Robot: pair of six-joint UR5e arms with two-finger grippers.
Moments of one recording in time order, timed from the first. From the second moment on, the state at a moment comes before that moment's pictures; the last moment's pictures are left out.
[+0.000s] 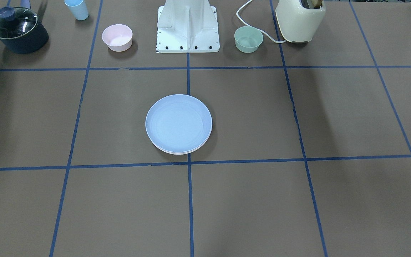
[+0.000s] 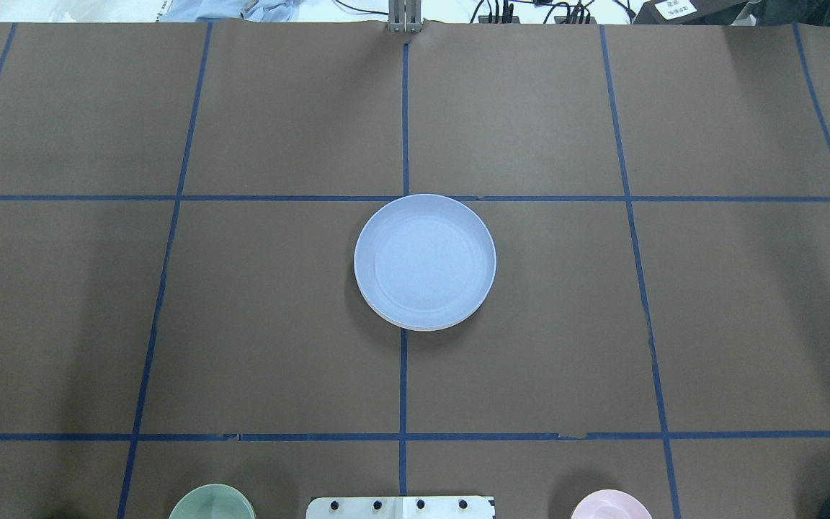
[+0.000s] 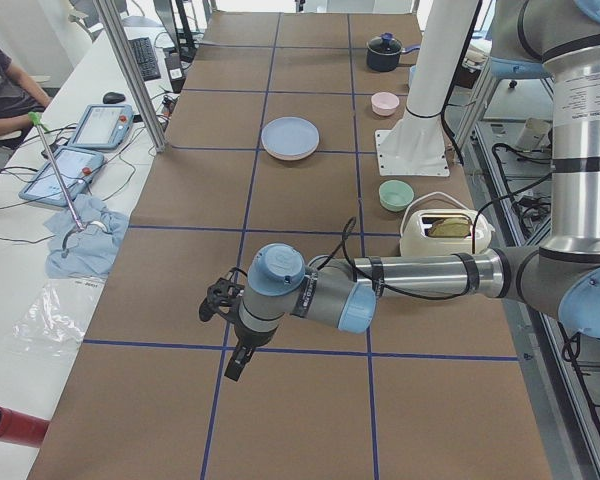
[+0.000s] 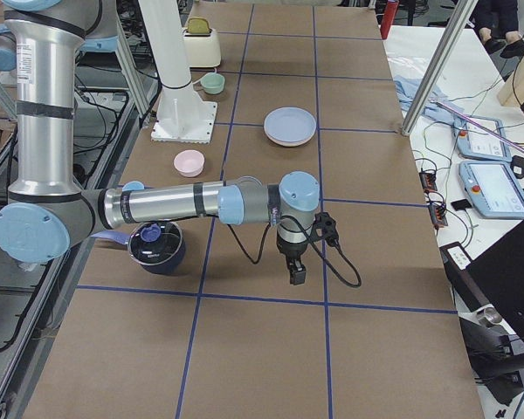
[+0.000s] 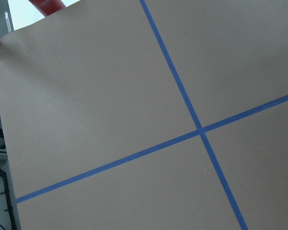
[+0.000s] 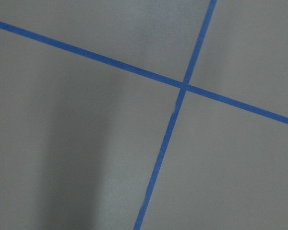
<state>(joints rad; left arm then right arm) -1.67 -1.46 -1.62 -1.92 -2.24 0.16 1.50 -1.66 1.78 -1.64 2.27 -0.19</state>
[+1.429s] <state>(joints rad) -1.57 -1.45 -1.75 -1.63 -2.30 -0.09 1.52 -1.66 1.73 -1.64 2.28 -0.01</state>
